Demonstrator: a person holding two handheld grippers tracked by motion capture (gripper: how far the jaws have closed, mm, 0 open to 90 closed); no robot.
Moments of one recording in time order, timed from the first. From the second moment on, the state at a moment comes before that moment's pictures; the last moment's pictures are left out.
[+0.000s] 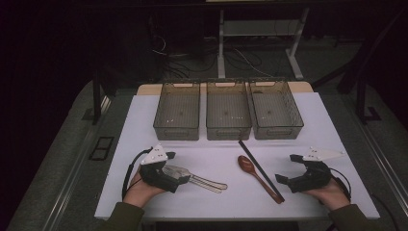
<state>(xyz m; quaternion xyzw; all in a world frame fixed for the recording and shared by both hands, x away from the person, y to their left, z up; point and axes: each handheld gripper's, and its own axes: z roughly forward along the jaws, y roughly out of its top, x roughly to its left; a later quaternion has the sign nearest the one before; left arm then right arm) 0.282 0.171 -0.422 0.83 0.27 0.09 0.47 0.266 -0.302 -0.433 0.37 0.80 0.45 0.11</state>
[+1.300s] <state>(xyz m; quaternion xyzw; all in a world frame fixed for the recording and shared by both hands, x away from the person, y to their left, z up) 0.275 0.171 -0.424 0.83 0.28 0.09 0.47 0.278 -0.284 -0.425 0.37 0.81 0.45 0.10</state>
